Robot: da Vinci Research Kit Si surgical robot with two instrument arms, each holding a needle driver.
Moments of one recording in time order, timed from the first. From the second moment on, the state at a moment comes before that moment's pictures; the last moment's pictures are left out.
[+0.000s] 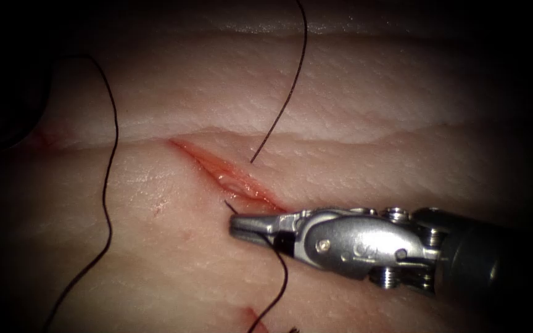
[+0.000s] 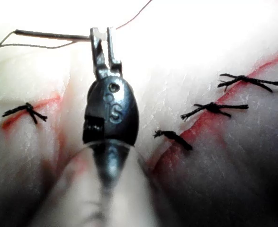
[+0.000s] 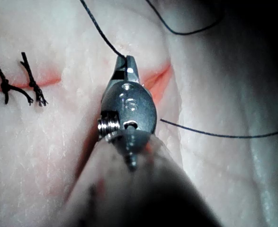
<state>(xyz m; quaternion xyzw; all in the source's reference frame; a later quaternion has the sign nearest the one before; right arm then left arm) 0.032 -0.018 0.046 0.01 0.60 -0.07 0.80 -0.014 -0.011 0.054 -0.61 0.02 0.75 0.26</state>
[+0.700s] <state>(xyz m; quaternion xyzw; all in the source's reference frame) 0.036 -0.026 0.036 0.06 0.59 -0.15 0.79 -0.014 -0.011 0.054 -0.61 0.02 0.75 0.26</state>
